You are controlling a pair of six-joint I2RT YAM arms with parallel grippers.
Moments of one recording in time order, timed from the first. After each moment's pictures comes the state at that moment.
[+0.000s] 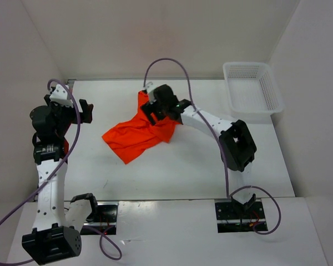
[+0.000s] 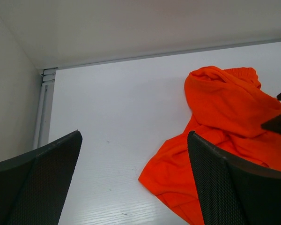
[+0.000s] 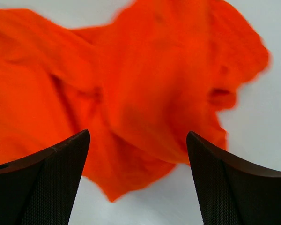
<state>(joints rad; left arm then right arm) 0.27 0.88 0.92 -0.15 0.37 0.07 0.74 1.99 1.64 -0.32 0.00 -0.08</state>
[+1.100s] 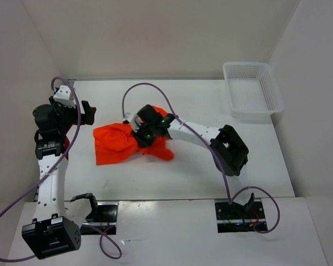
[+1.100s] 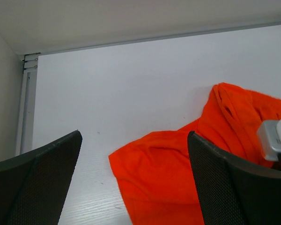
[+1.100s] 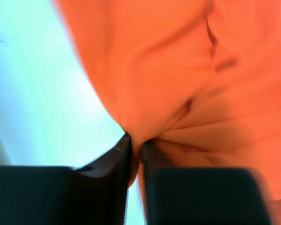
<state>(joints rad) 0.28 0.94 0.89 -0.14 0.43 0.07 0.85 2.01 1.53 -0.44 -0.30 -0.18</state>
